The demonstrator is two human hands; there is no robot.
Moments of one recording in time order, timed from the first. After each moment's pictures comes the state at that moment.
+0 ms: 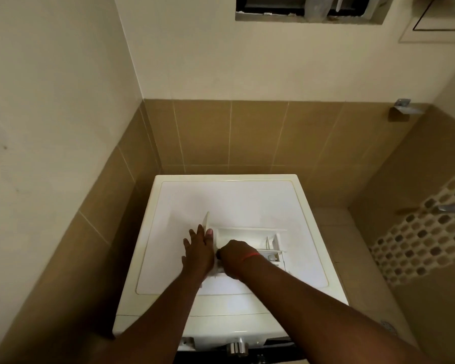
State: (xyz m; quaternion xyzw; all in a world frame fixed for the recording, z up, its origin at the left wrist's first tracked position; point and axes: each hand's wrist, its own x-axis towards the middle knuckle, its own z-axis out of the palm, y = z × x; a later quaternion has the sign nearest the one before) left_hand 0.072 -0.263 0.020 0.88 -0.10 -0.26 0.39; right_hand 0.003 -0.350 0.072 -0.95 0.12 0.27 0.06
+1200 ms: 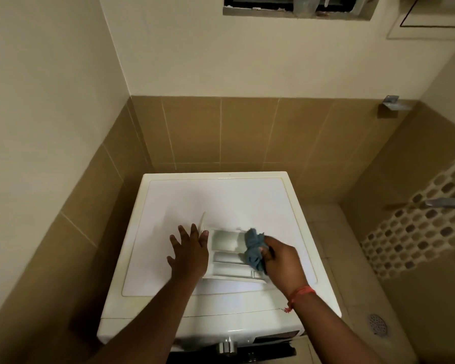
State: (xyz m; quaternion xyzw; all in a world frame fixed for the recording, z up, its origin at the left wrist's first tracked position) left_hand 0.053 -0.267 0.033 0.92 -0.15 -0.22 0.29; right_hand -0.104 -0.414 0.054 -0.86 0.31 -0.15 0.39
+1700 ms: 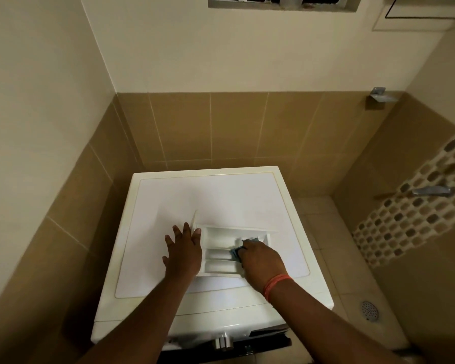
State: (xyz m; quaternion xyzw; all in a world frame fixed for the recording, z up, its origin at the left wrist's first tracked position) left_hand 0.055 -0.270 0.033 0.92 -0.15 -0.24 0.27; right_hand -0.091 -0.398 0.043 -0.98 0.16 0.00 0.09
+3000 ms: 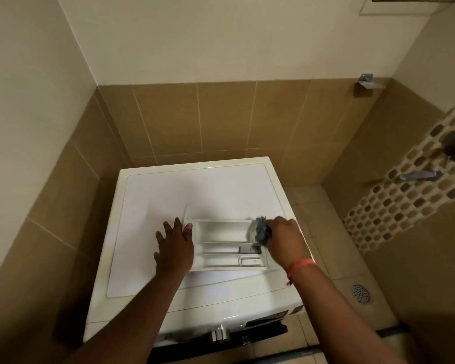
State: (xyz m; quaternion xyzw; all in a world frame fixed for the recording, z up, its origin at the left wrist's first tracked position) left_hand 0.052 -0.268 0.034 0.92 -0.16 -0.22 0.27; right_hand -0.112 -0.450 0.063 -0.91 0.37 -0.05 0.15
